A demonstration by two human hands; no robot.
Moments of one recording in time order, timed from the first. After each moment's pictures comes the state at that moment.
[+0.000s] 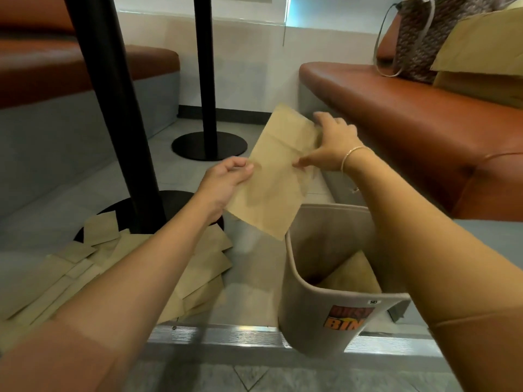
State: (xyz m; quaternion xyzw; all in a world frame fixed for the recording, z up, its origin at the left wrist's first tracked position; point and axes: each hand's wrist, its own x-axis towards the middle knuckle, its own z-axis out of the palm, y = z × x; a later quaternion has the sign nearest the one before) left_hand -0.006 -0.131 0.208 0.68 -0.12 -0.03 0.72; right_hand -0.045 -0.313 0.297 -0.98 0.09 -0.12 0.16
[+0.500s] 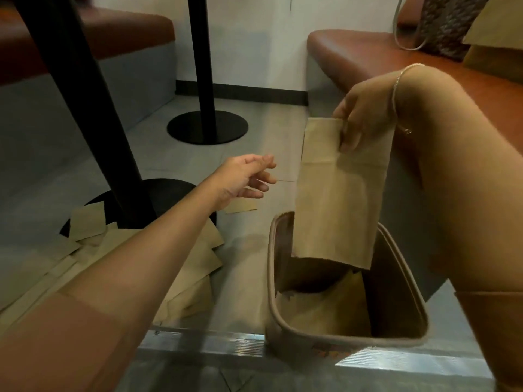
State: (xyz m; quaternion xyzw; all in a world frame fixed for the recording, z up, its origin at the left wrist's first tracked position) left_hand 0.040 -0.184 0.218 0.74 -0.14 -0.16 0.63; right_hand -0.013 -0.368 0.367 -0.99 0.04 0.14 0.04
